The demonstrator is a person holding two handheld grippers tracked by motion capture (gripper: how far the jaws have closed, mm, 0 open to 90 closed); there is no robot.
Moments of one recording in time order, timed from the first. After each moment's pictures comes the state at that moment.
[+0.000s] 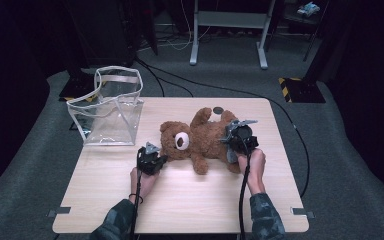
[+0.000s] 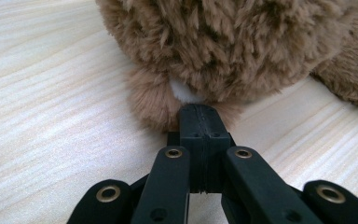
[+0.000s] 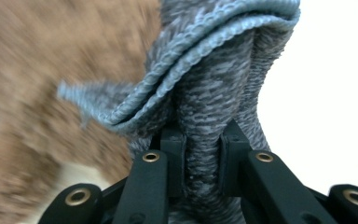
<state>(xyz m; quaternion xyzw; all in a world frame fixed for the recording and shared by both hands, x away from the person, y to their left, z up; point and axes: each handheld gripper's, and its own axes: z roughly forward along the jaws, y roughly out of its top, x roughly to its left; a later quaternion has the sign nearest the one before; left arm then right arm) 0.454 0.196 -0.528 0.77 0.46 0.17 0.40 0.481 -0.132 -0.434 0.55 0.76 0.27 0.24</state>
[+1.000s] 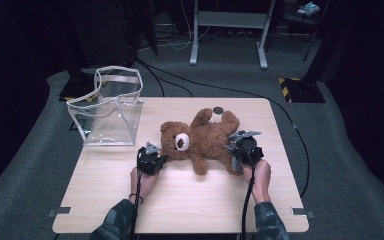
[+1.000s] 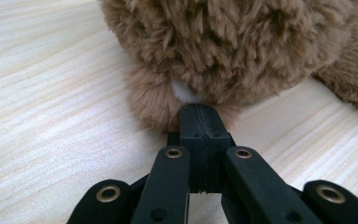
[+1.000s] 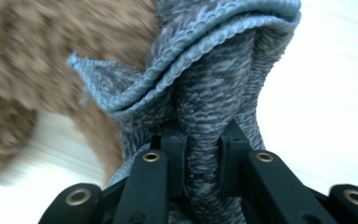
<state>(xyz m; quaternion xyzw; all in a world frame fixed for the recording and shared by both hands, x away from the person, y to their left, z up) 0.454 0.196 -0.528 0.78 0.46 0.17 0.40 0.457 -0.150 -0.455 0.55 0.76 0.24 0.25</state>
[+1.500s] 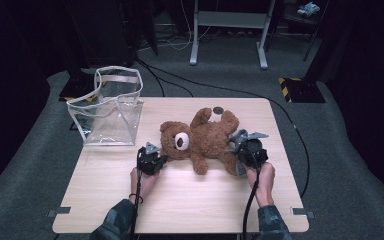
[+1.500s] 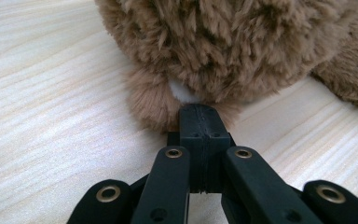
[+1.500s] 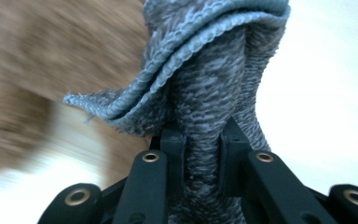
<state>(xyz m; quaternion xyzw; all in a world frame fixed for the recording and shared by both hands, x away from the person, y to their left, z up) 0.454 0.196 -0.528 0.78 0.46 0.17 0.40 0.438 -0.151 -0.436 0.54 0.75 0.29 0.25</state>
